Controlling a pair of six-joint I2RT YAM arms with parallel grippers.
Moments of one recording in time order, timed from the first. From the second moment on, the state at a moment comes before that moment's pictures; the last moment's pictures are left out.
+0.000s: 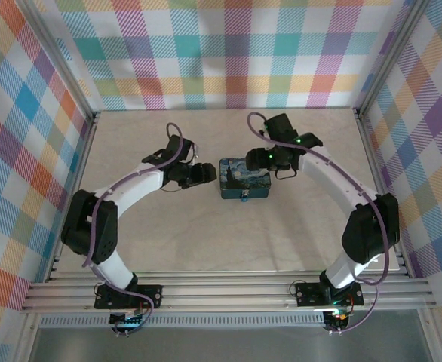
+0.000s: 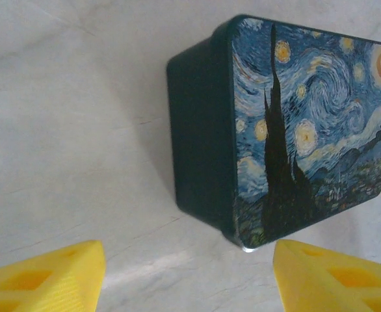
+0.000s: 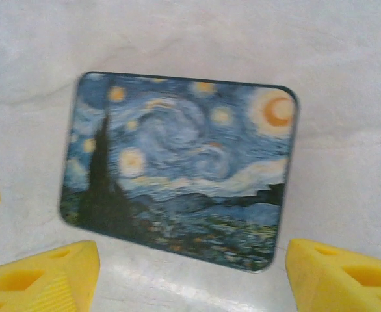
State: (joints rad) left arm -0.45 1.69 1.19 -0.46 0.32 -0.61; right arm 0.44 1.65 1.44 -0.84 -0.07 0.34
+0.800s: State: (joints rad) left arm -0.38 1.92 1.29 -0.29 0.45 -0.69; right arm 0.38 2.07 1.67 -0.82 -0.31 0.42
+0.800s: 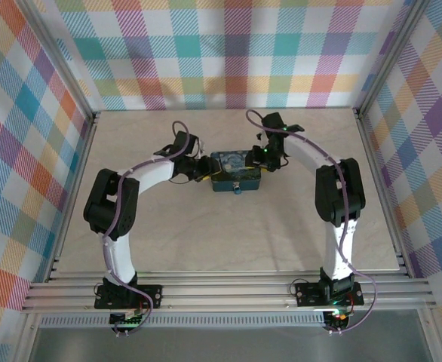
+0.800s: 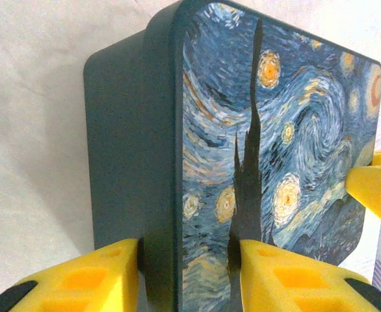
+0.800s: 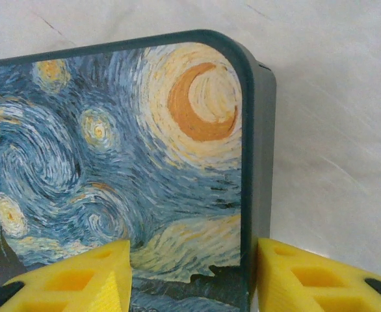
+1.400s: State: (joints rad) left arm -0.11 1.88 1.27 -0.41 0.45 -0.53; right arm 0.58 2.48 2.35 -1.01 -0.29 0.46
